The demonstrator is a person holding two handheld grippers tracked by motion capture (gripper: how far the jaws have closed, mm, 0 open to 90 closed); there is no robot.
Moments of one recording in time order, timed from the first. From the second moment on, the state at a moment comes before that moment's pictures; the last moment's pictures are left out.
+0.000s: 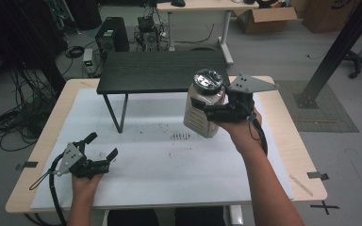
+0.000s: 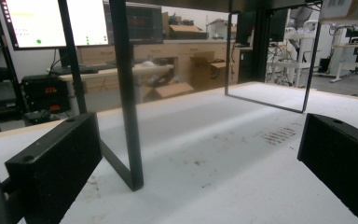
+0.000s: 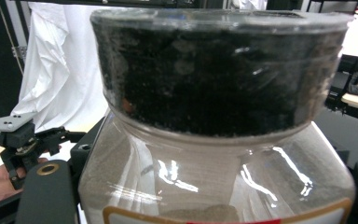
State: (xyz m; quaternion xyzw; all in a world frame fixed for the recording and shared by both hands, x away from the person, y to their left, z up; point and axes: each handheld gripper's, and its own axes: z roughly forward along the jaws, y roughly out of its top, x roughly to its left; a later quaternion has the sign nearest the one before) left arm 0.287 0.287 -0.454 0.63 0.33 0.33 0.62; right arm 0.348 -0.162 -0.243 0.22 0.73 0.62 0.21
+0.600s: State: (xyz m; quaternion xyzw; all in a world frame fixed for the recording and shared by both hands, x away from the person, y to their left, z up) left arm 0.287 0.287 -0.454 0.63 0.33 0.33 0.62; right arm 0.368 -0.151 -0.203 0.20 0.73 0.63 0.19
